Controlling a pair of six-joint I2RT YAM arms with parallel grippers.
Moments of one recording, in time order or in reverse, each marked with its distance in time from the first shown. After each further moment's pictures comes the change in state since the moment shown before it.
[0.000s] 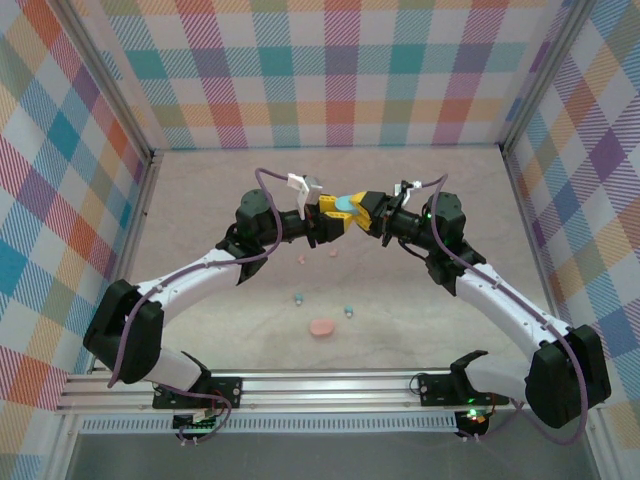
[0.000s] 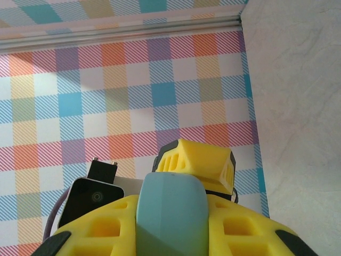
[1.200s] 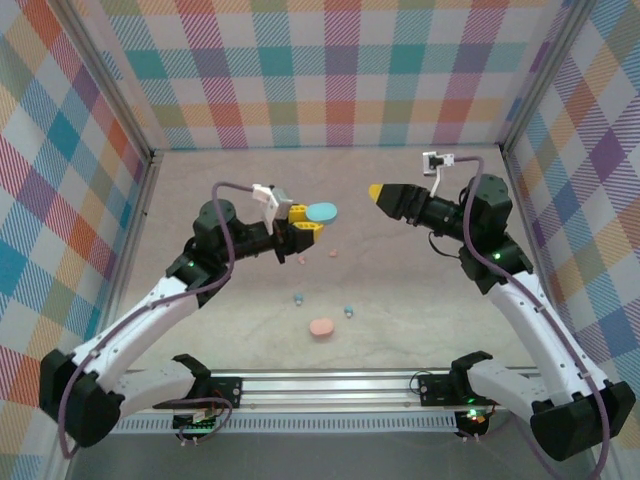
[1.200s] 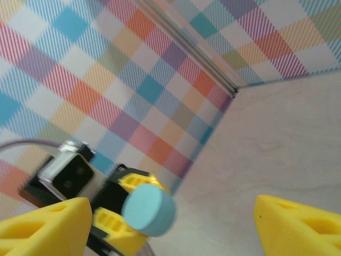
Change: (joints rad) left arm 0.035 -0.420 -0.061 -0.439 -0.086 0.187; right arm -0.113 -0.156 0.263 -0.459 -0.100 -0.893
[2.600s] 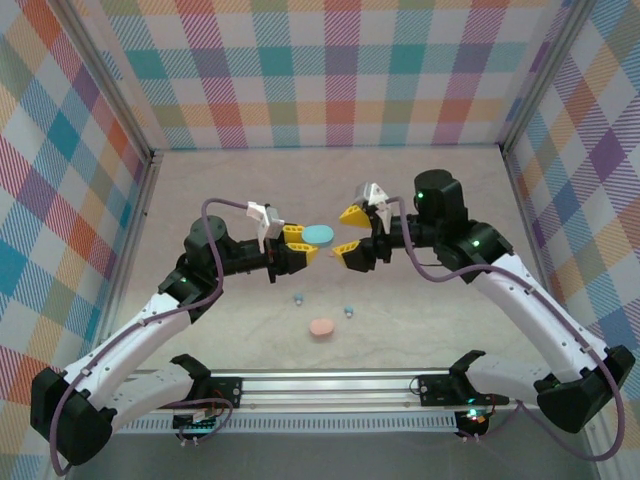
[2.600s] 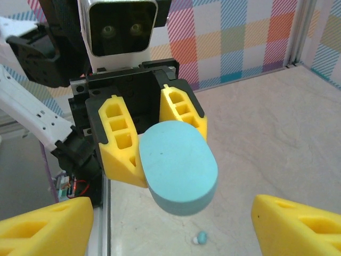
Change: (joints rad) left arm 0.003 -0.068 -0.103 0.050 0.149 -0.072; right arm 0.280 0.126 0.185 -0.411 -0.056 -0.902
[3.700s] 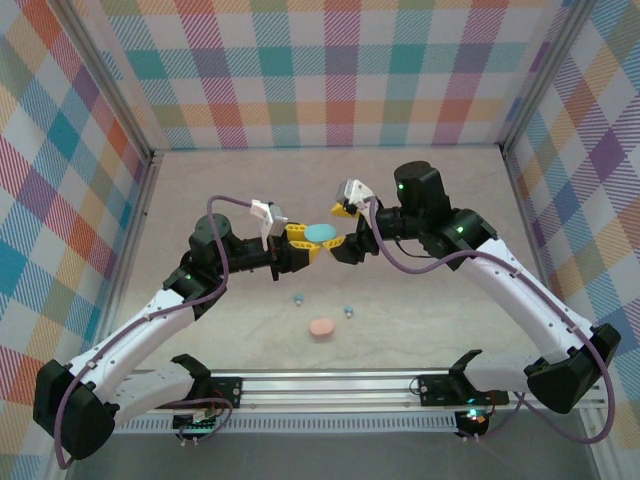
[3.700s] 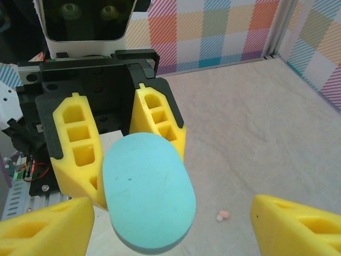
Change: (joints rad) left arm 0.000 0.034 0.000 0.027 0.000 -0.012; right arm 0.035 0.101 0.103 -0.080 0.131 -0.136
